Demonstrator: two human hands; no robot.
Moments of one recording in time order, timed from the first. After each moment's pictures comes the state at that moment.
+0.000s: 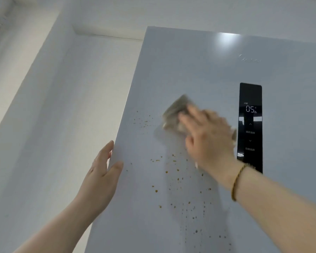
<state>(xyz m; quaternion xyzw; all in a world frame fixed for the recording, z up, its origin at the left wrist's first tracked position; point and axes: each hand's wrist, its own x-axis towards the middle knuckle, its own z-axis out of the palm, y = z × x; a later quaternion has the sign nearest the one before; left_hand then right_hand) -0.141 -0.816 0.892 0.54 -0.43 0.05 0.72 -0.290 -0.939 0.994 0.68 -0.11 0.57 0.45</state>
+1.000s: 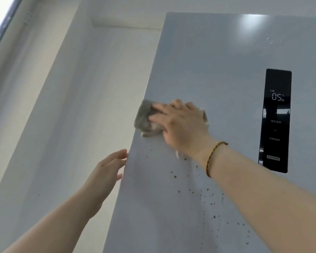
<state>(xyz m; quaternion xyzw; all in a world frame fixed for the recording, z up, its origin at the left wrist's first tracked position) -0.123 -0.801 0.872 0.50 -0.43 -0.08 0.75 -0.229 -0.903 0.986 0.77 -0.03 0.46 0.43</state>
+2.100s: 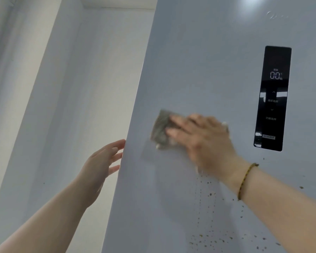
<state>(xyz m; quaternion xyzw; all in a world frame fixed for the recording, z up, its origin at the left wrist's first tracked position) -0.110 -0.805 0.855 0.46 -0.42 -0.11 0.77 -0.276 -0.940 0.936 0.70 0.02 0.50 0.51</state>
